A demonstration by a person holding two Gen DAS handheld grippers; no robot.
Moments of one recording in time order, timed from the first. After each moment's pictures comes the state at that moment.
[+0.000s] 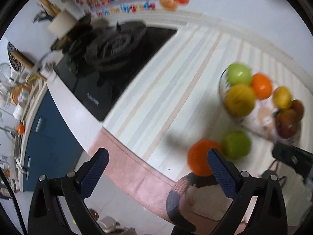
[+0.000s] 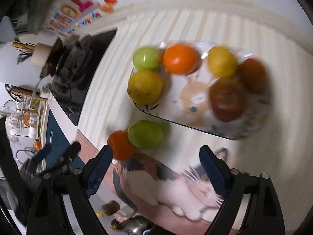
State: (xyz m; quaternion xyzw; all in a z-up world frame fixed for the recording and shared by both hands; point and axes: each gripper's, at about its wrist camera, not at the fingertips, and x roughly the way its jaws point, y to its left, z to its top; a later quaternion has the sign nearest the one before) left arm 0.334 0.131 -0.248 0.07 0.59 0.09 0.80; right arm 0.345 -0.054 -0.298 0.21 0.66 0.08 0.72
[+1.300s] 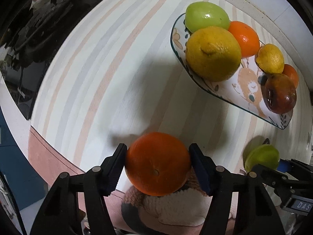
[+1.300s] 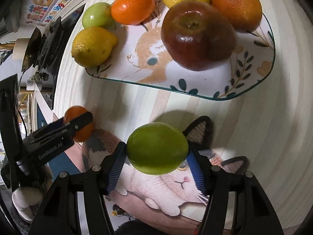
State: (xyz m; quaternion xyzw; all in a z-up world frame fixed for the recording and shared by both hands) left arm 0.359 0.090 -0.333 0.03 0.68 -0.07 0.73; right arm 0.298 -0.091 -0.353 0.21 0.70 0.06 0.68
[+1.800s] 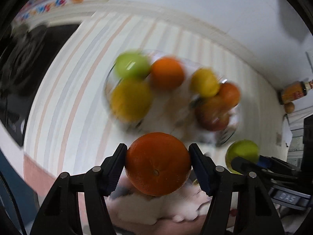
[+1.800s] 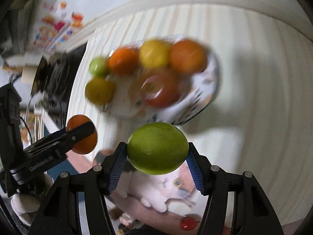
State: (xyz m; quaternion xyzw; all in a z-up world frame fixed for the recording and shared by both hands) left arm 0.372 0.016 -0.248 0.02 0.64 -0.17 0.75; right arm 0.292 -0.170 -0.281 0.26 0.62 0.00 0.74
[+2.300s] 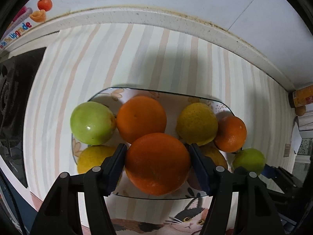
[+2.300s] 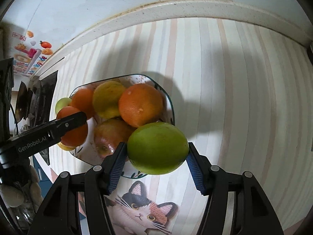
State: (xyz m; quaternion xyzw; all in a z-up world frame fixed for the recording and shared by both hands) left arm 0.455 -0.054 -0.291 0.08 0.67 -0.17 0.72; right arm 0.335 -0.216 -0.306 0.26 0.62 -0.06 0.73
